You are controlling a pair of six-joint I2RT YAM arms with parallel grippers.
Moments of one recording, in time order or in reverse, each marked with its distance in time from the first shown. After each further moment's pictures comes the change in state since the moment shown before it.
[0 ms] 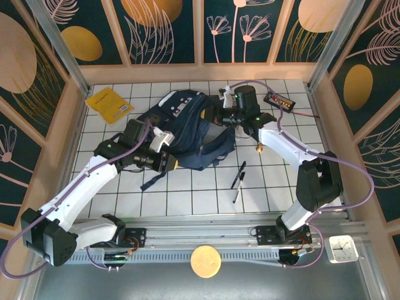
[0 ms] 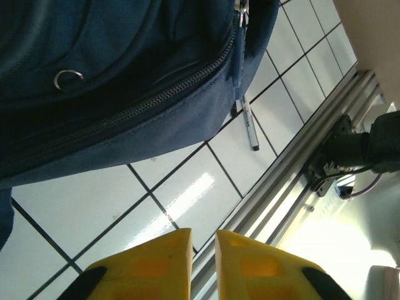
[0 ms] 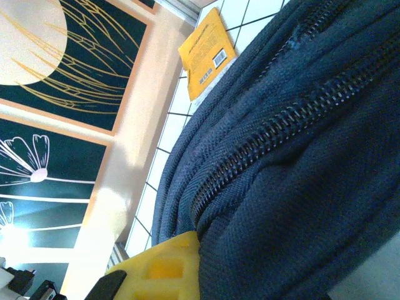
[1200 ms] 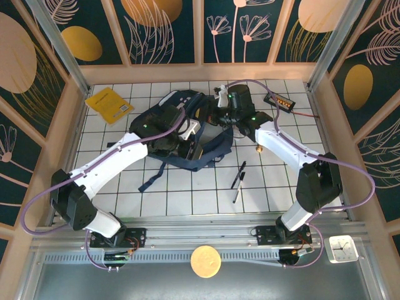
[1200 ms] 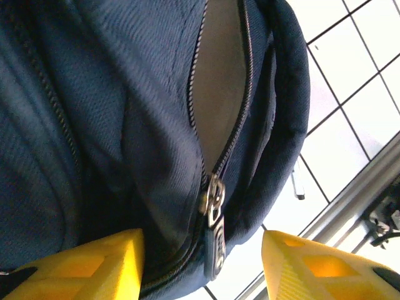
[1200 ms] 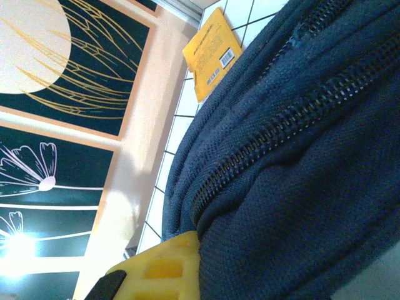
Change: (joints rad) left arm -0.235 0.343 0.351 -0.046 -0.363 -0.096; right arm 0.073 -0.006 0.051 -0.041 0.076 0.079
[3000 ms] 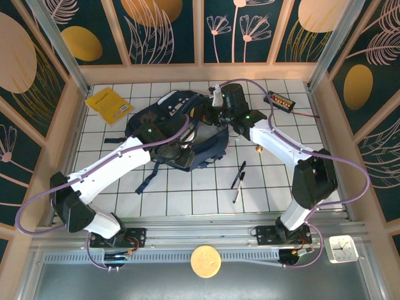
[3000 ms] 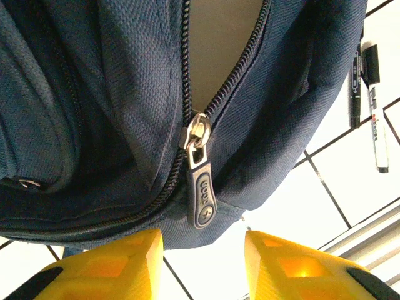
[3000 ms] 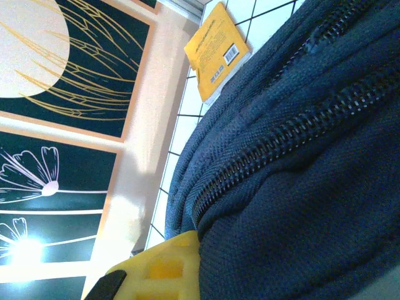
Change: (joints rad) left arm -0.118 -0.015 0.056 -0.216 -0.285 -0.037; right arm 0.029 0.052 0.054 -0.004 0.024 0.037
